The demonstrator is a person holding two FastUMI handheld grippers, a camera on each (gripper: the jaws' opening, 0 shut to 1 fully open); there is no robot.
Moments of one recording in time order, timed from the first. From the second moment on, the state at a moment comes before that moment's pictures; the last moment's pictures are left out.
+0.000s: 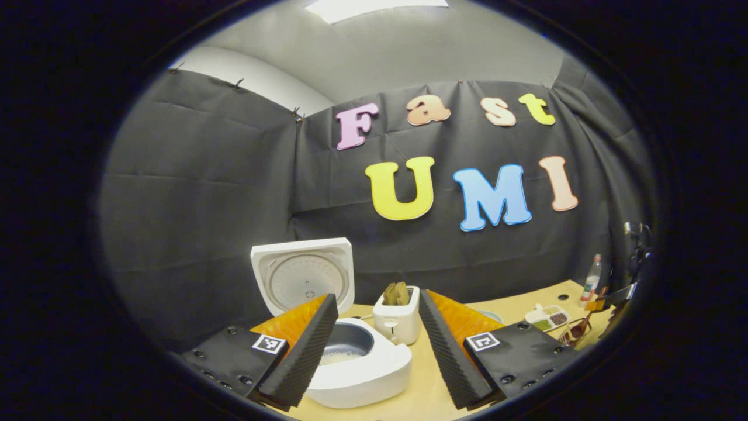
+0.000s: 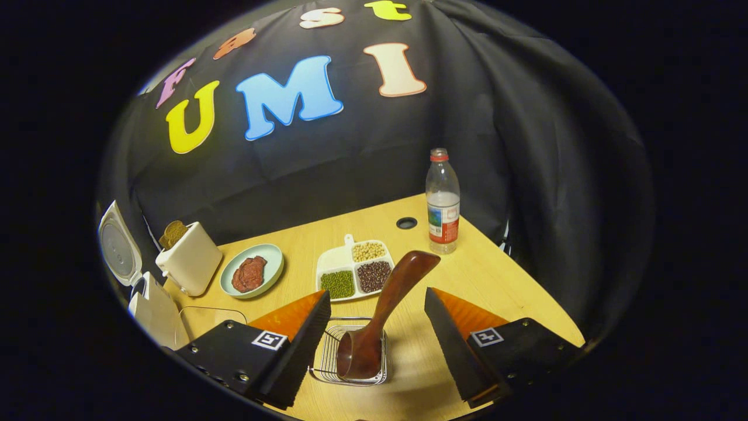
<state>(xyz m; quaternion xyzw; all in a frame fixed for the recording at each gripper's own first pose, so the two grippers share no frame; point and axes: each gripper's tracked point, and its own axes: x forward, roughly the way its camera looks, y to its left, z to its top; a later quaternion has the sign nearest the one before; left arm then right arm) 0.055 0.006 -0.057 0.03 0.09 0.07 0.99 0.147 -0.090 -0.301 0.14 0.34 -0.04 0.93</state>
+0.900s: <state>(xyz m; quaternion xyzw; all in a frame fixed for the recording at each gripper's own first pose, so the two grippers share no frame) 0.039 0.048 -0.082 0.02 0.11 0.07 0.99 0.142 -0.062 -0.232 0.13 0.28 -0.01 0.95</state>
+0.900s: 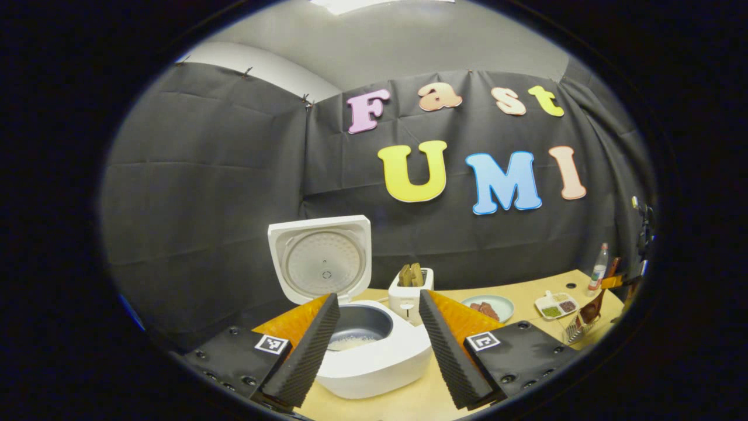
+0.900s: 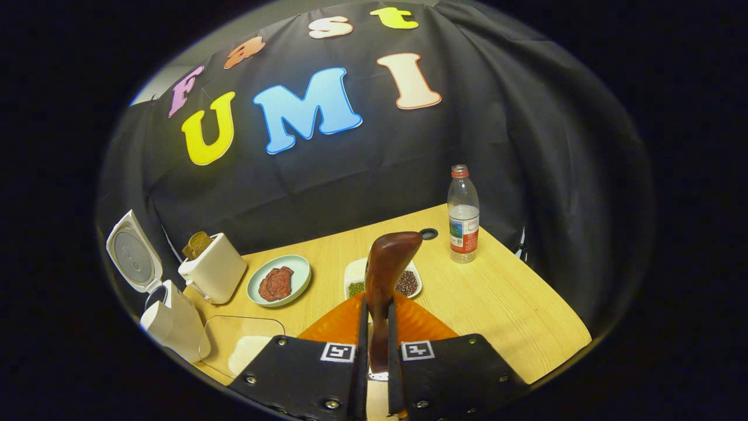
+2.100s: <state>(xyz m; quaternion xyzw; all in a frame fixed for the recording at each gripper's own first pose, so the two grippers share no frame) -0.019 0.180 -0.085 0.04 0.12 0.11 0.99 0.130 0.135 -0.265 0.08 0.28 0.07 0.95</state>
